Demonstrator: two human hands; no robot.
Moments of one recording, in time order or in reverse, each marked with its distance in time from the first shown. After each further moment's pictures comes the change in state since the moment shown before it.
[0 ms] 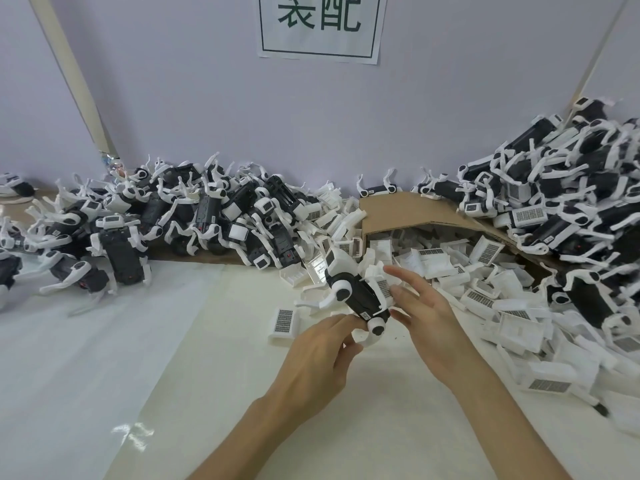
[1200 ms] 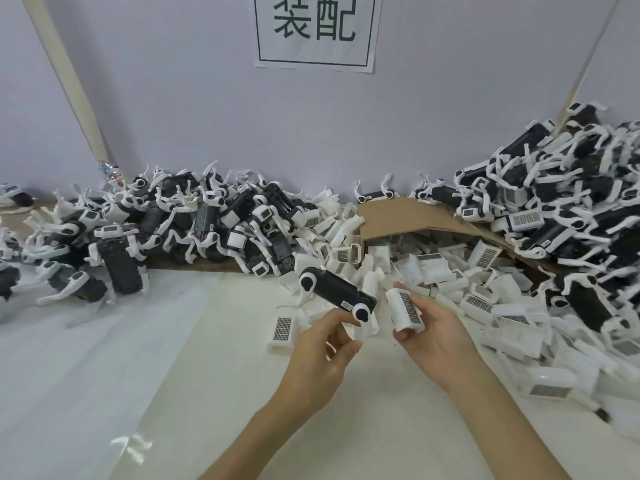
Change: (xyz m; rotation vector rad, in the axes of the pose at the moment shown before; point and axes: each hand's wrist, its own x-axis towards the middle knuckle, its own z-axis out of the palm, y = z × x) left_hand 0.008 0.006 -0.003 -0.421 0.055 -0.265; right_hand 0.006 0.003 -0.006 0.533 0.174 0.309
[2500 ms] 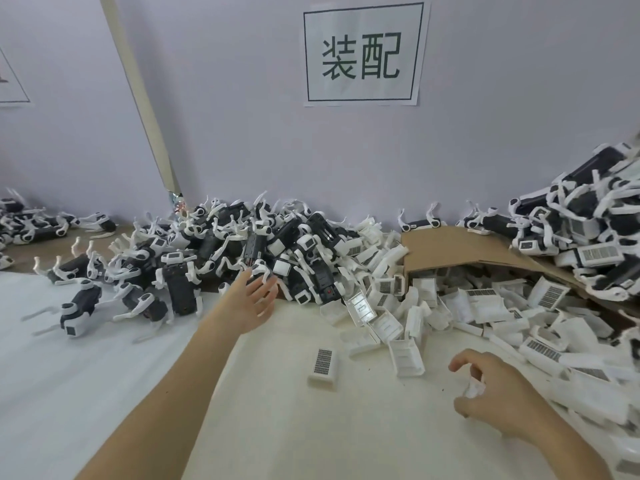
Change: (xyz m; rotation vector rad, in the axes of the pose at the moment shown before) left_hand 0.099 -0.052 -0.172 -0.886 0.441 -0.822; right_hand -0.008 -0.020 -0.027 -1.727 0.018 -0.090
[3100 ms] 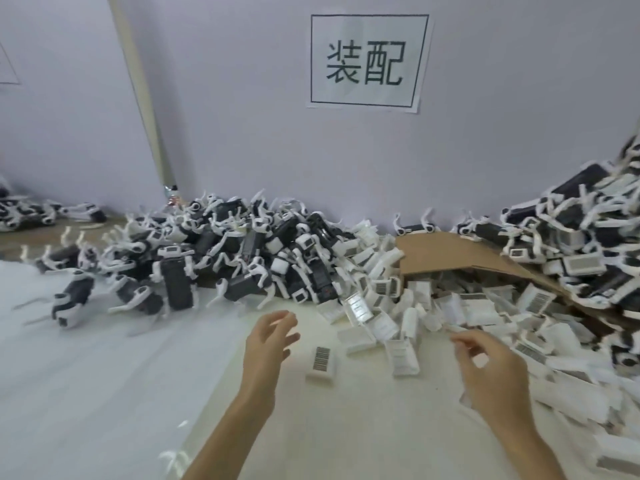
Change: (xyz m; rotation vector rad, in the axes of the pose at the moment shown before) left_hand -0.086 -0.092 0.009 0.368 0.098 0.416; right_hand 0.018 -0.006 0.023 0.287 0.755 -0.244
